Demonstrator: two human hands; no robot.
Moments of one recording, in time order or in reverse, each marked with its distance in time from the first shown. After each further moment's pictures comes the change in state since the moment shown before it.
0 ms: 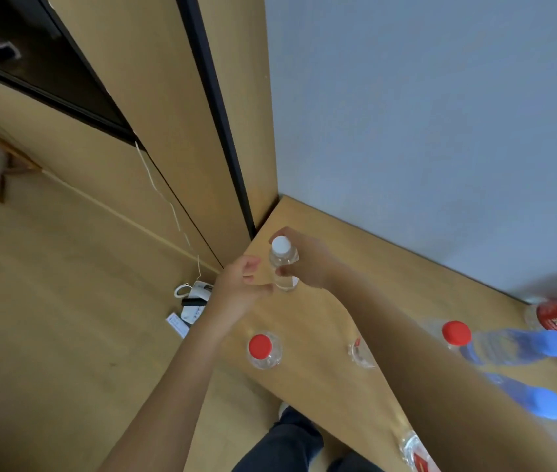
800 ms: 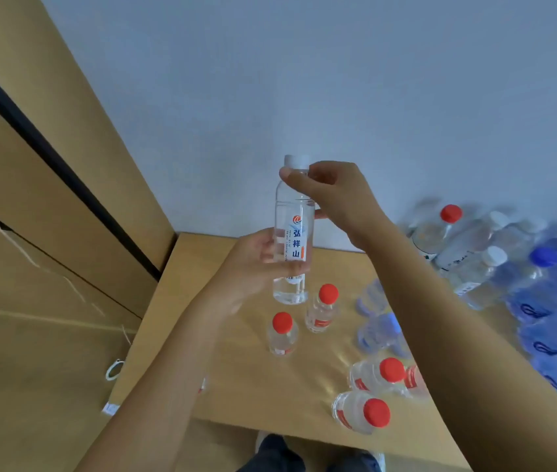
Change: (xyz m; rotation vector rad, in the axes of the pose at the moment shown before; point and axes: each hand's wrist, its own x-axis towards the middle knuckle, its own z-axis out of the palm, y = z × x) left_hand -0.069 0.137 0.112 -0.057 -0.618 0.413; right_hand -0.171 -0.002 -0.163 0.434 0.757 0.035
